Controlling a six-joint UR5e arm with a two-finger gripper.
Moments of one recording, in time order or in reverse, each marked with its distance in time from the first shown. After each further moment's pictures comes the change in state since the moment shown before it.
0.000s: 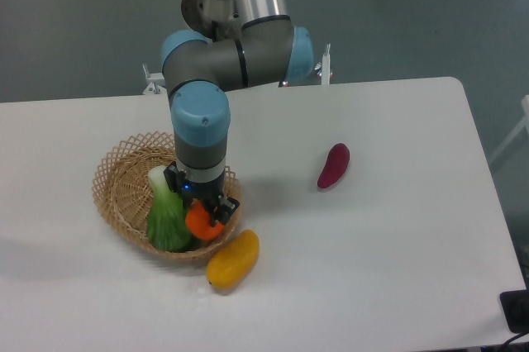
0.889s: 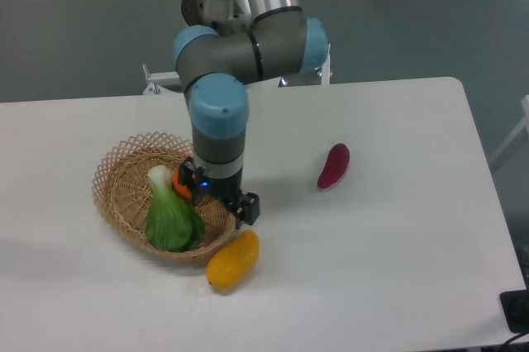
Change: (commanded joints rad) arm 0.112 0.037 0.041 0.002 0.002 0.044
